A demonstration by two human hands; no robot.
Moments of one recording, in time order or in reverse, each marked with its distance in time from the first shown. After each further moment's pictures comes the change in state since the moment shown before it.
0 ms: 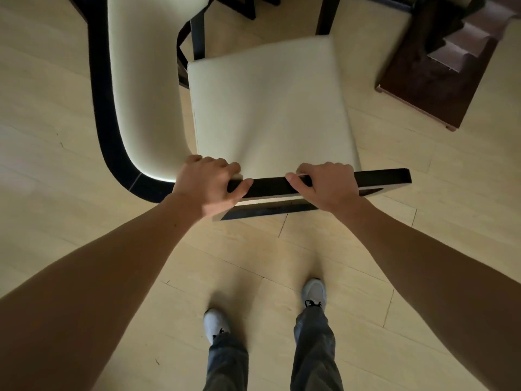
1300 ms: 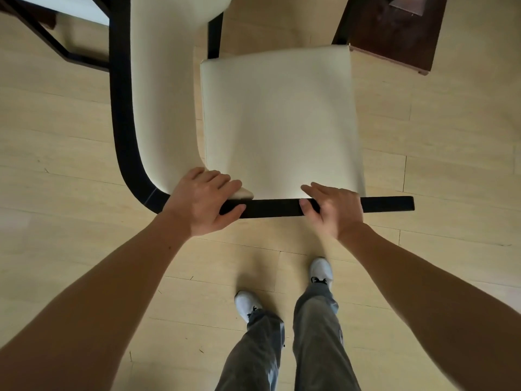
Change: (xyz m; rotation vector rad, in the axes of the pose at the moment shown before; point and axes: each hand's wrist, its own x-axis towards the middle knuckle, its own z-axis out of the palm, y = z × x) left_hand -0.078 -0.054 -0.007 0.014 -0.002 0.434; right_hand -0.119 -0.084 0.050 0.094 0.382 0.143
